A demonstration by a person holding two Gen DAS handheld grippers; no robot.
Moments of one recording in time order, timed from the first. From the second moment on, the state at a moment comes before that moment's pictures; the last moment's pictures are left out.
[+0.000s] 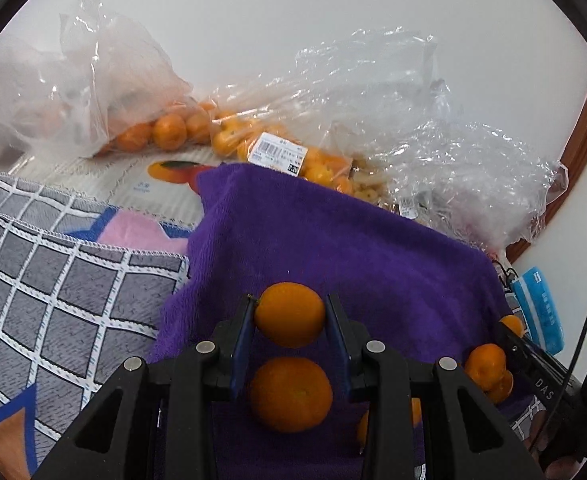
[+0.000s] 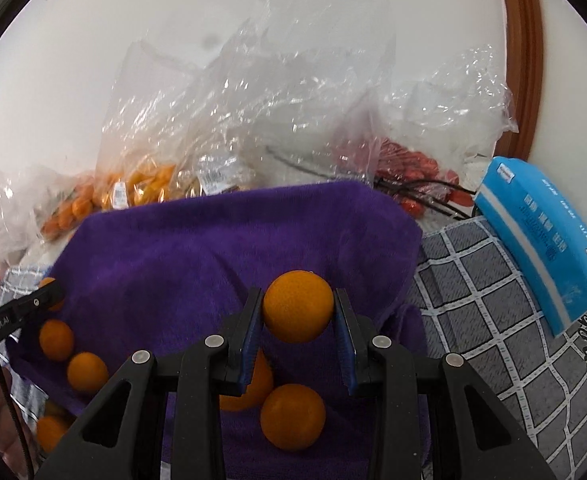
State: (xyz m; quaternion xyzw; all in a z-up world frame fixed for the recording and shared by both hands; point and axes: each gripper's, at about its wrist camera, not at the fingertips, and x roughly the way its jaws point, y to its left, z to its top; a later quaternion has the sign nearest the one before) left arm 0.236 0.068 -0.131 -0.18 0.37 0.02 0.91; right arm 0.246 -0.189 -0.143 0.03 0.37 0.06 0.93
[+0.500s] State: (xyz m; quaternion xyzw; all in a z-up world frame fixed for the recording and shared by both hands) left arm 0.231 0.064 -0.132 -0.18 0.35 0.02 0.92; right arm 0.246 -0.193 -0.150 0.04 0.37 0.06 0.93
